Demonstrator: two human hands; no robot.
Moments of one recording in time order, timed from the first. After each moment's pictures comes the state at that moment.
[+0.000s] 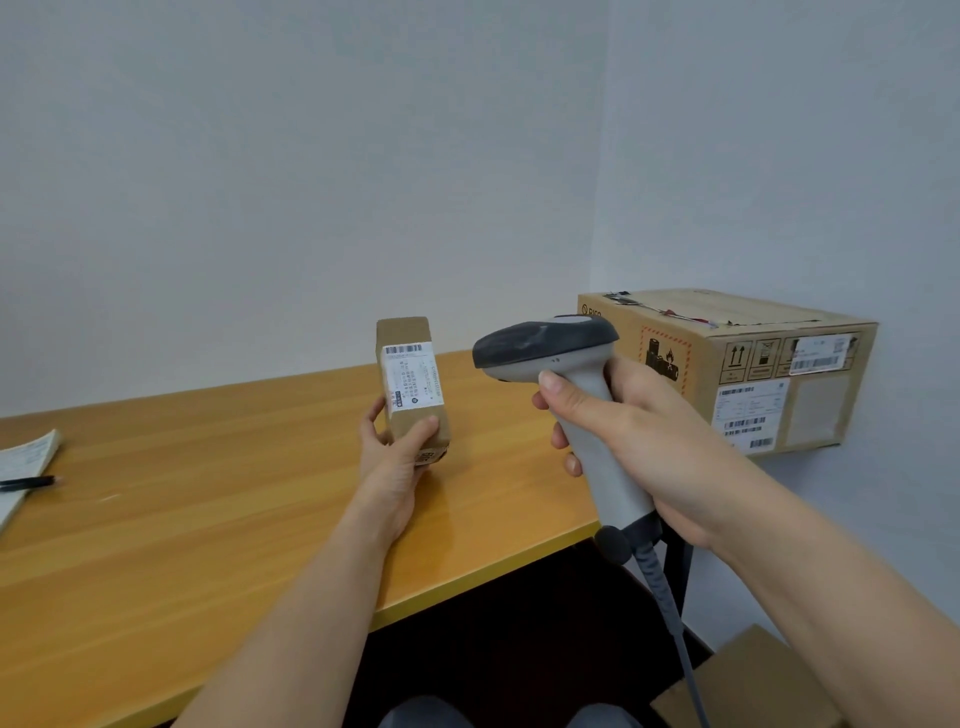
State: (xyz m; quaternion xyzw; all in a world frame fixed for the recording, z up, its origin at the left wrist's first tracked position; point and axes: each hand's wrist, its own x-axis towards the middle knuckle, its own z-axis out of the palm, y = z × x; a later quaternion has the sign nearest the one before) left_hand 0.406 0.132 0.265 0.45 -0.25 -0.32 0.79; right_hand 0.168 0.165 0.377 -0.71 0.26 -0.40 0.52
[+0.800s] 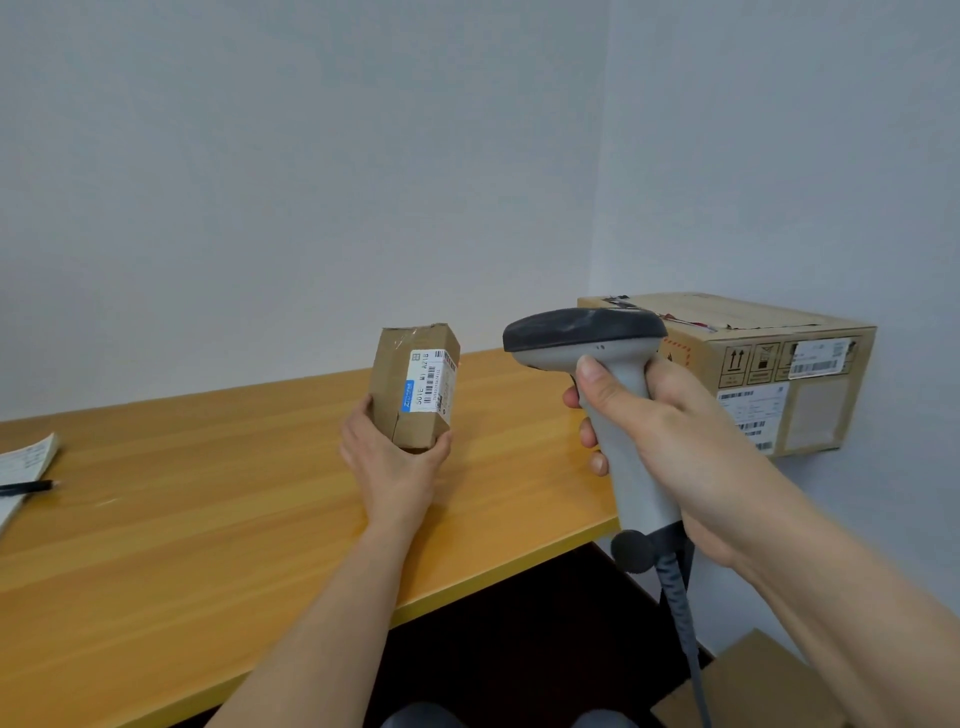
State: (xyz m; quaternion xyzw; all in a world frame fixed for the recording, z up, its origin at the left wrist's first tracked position) left_hand 0.397 0.125 0.259 0.67 -0.33 0.09 0.66; right_hand 0.157 0.168 0.378 -0.68 0.28 -0.45 0.50
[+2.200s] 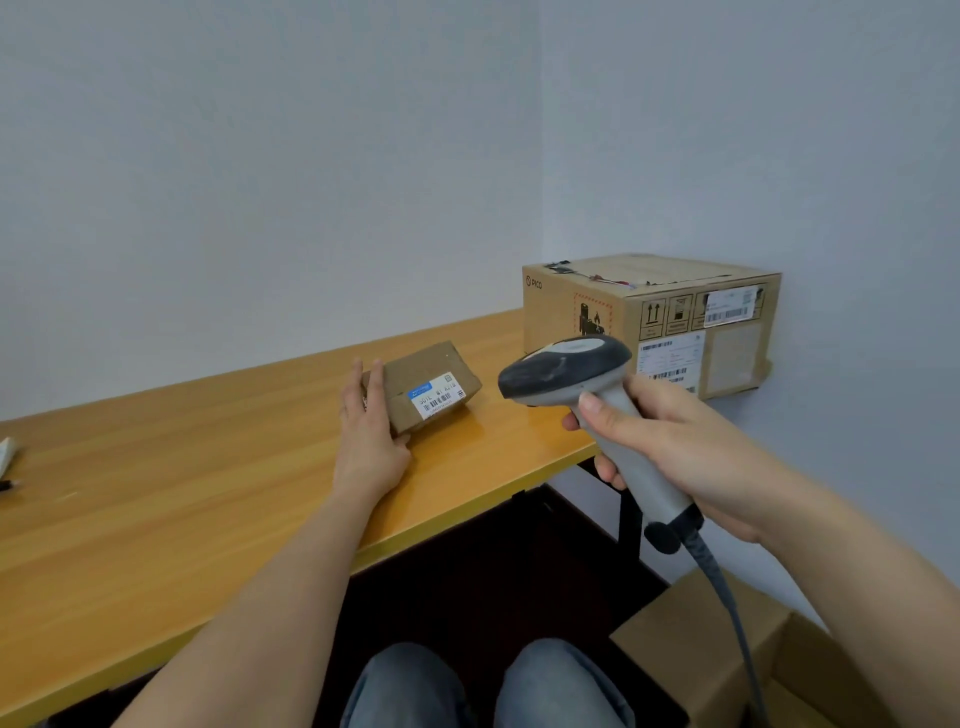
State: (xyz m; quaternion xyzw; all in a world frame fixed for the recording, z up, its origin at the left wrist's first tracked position) left_hand 0.382 0.126 0.257 0.75 -0.52 0.07 0.40; right_hand 0.074 0.159 0.352 -0.73 0.31 -0.34 0.49
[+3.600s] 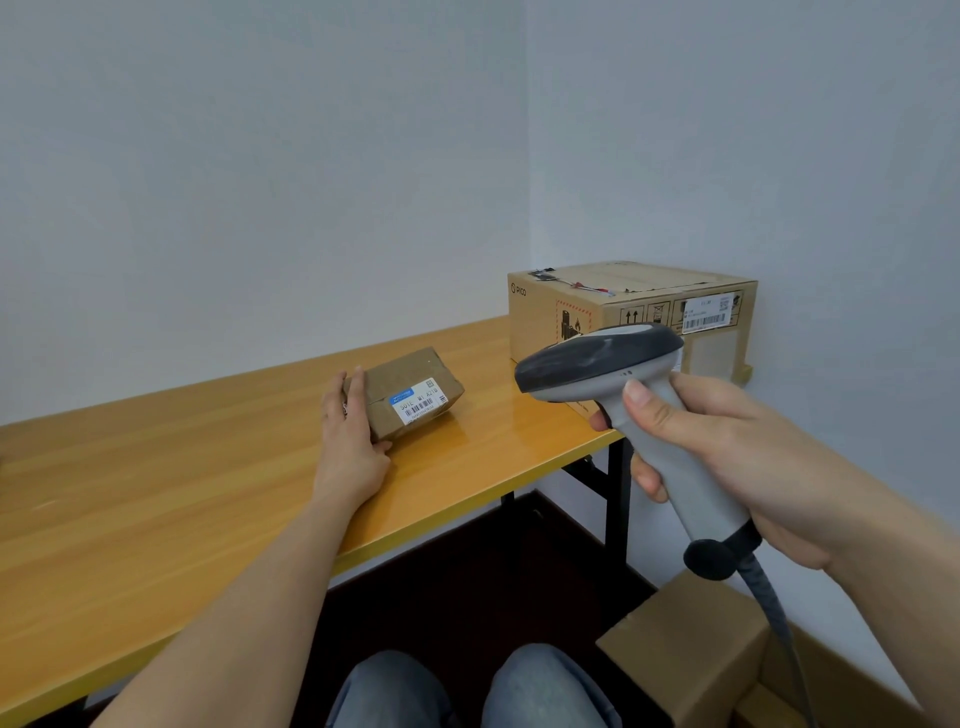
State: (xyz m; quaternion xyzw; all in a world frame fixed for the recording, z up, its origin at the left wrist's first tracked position) left_hand 0.387 0.120 0.251 0.75 -0.51 0.07 0.42; right_hand 0.036 0.182 0.368 -0.70 0.30 -0.37 0.53
